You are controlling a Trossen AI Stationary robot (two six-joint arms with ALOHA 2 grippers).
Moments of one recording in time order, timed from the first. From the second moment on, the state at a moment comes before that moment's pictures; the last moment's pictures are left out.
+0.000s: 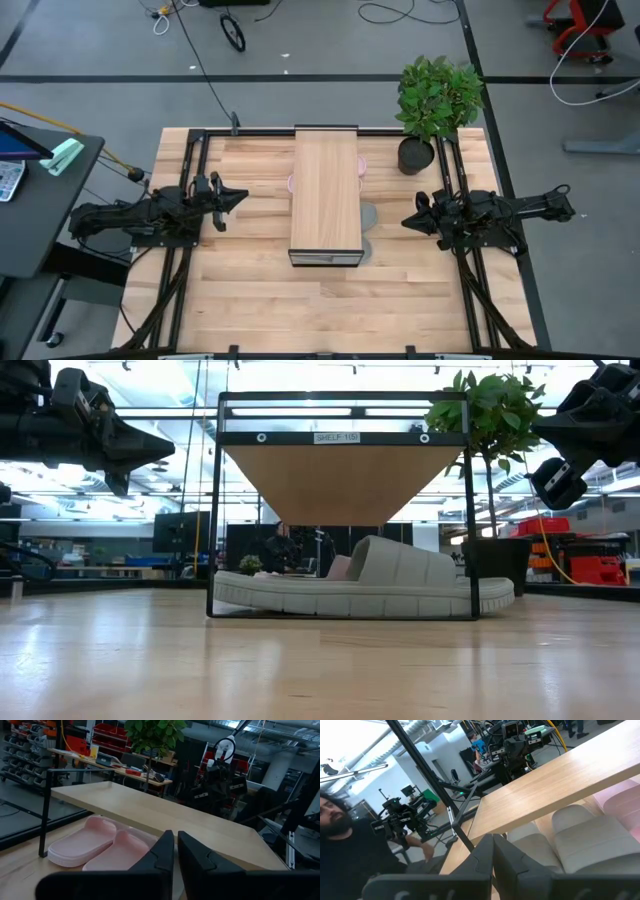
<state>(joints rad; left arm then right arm) 0.04 0.02 0.01 0.09 -0.25 -0.28 0.13 0.01 0.01 0.04 -0.03 0.57</state>
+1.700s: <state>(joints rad) 0.04 0.02 0.01 0.09 -0.25 -0.28 0.13 0.01 0.02 0.03 -0.03 0.58</state>
